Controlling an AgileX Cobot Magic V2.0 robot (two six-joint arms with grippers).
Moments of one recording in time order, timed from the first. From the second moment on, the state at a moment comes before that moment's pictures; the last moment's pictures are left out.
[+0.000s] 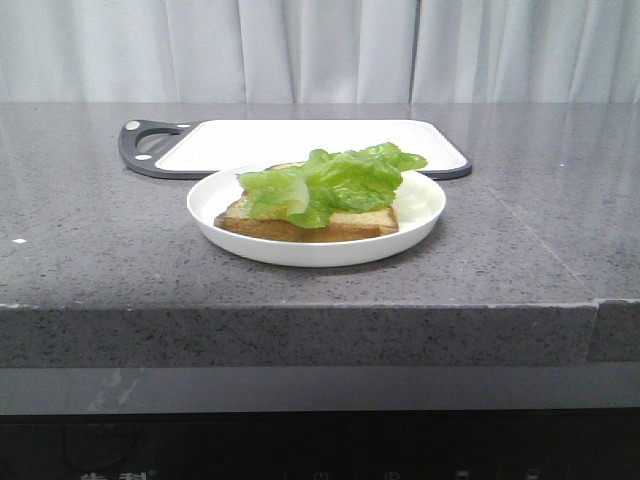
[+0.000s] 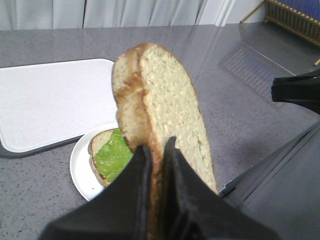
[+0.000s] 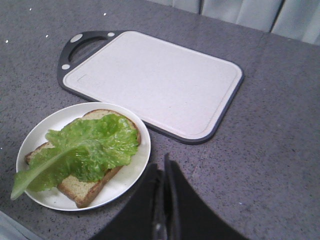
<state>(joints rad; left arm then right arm) -0.55 0.75 -0.96 -0.42 0.63 0.14 0.30 0.76 -0.80 0.27 0.47 -0.27</state>
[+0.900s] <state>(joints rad) -0.55 0.88 -0.96 -0.62 0.61 0.17 0.27 0.29 -0.44 0.28 0.32 -0.24</state>
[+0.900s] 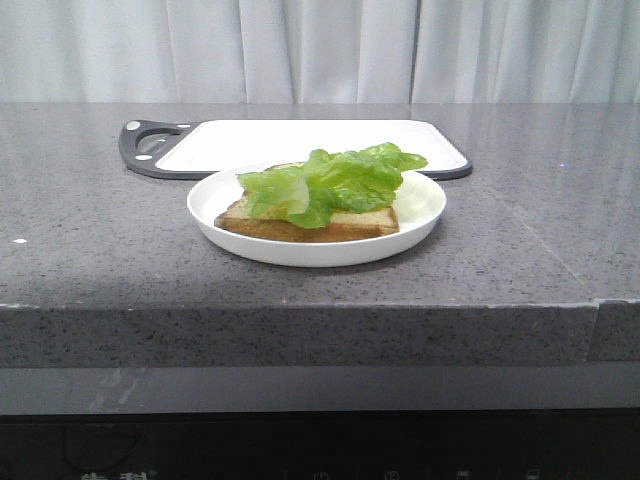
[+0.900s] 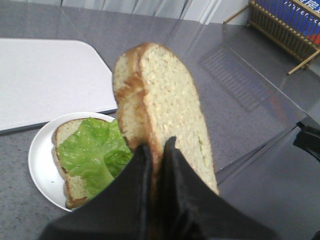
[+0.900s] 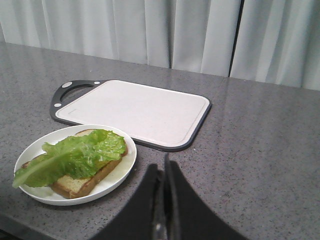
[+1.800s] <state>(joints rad) -0.24 1.69 -1.22 -1.47 1.08 0.63 0.27 0.29 -0.44 0.28 0.38 -0.24</state>
